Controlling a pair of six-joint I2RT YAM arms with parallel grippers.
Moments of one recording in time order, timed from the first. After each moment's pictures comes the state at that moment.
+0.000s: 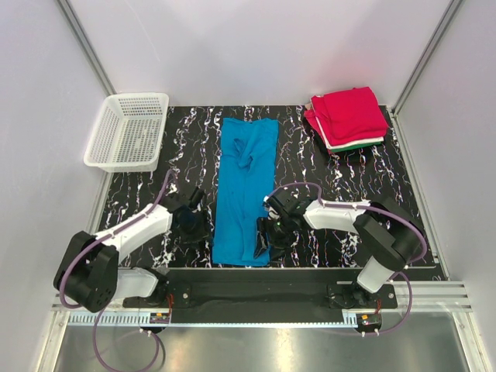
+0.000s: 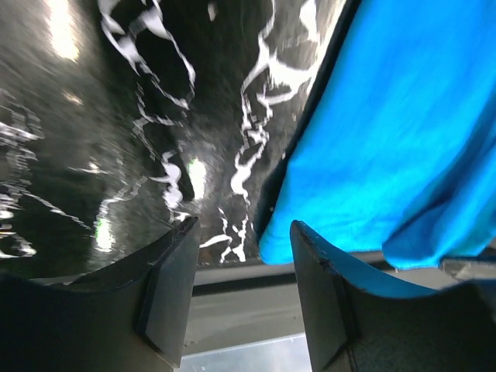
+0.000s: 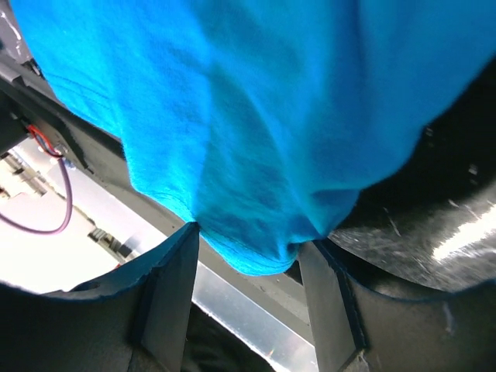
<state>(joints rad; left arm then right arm) -0.48 1.27 0.65 -0.73 0.16 -0.74 0.82 1.67 0.81 -0.32 -0.53 0.79</state>
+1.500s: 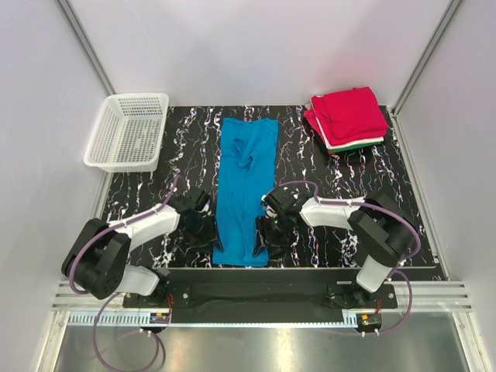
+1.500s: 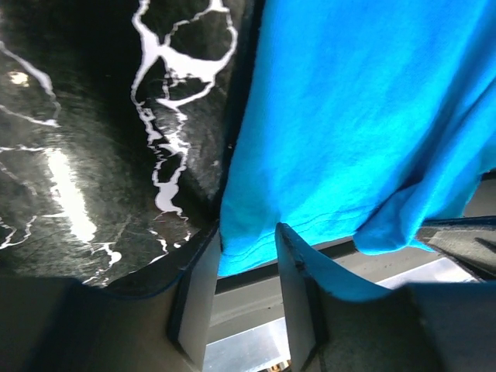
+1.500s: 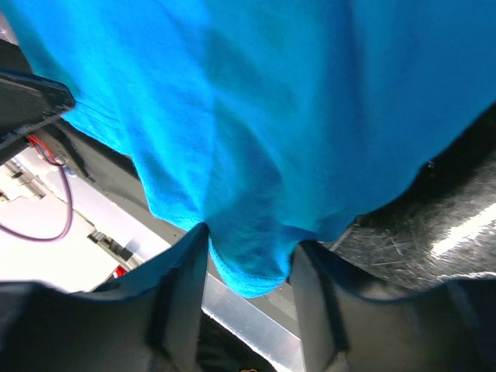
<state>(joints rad) -0.52 1.37 0.61 -0.59 0.32 -0.75 0.82 1.71 0.85 -0.34 -0.51 0.78</state>
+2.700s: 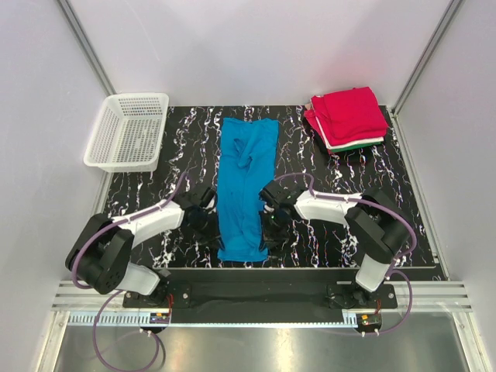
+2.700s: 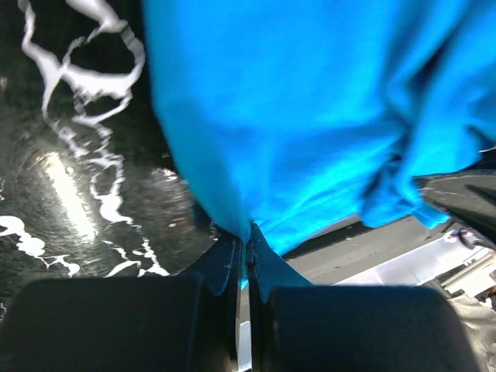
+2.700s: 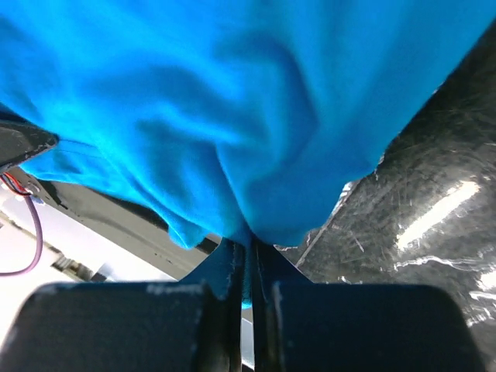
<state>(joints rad) -0.55 1.41 0.66 -0.58 0.37 -0.75 0.82 1.75 0.96 -0.48 -0.40 0.73</state>
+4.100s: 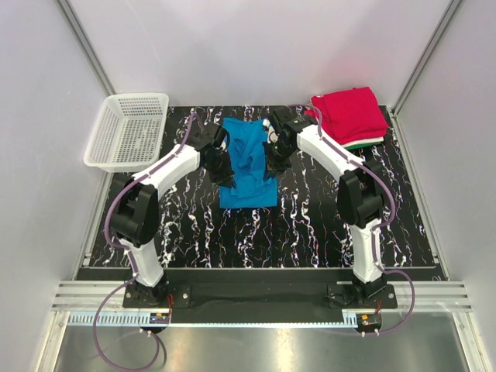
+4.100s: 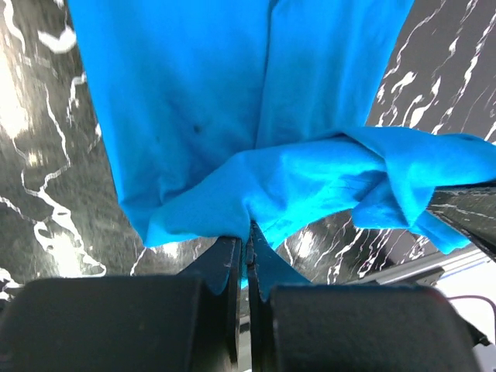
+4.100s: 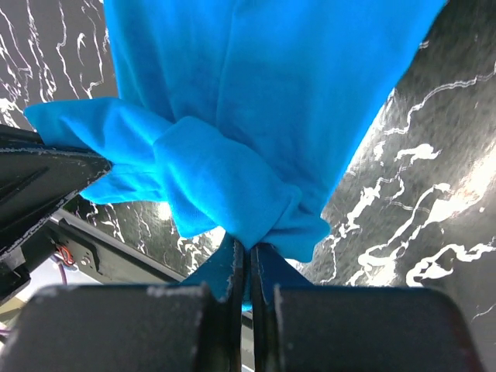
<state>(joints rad) -0.44 1.80 1.41 -0.77 0.24 -0.68 0.51 2.09 1.86 -1.00 -0.32 0.35</state>
